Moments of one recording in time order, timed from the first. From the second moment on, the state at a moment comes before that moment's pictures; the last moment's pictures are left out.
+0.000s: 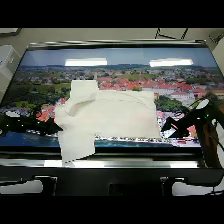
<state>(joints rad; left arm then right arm) 0.39 -1.49 0.84 0.82 -1.27 -1.15 -0.32 -1.55 1.02 -1.19 1.42 1.54</state>
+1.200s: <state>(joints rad) 0.39 -0.85 1.89 0.69 -1.06 -1.16 -0.14 -0.91 1.90 -1.29 1.07 1.45</state>
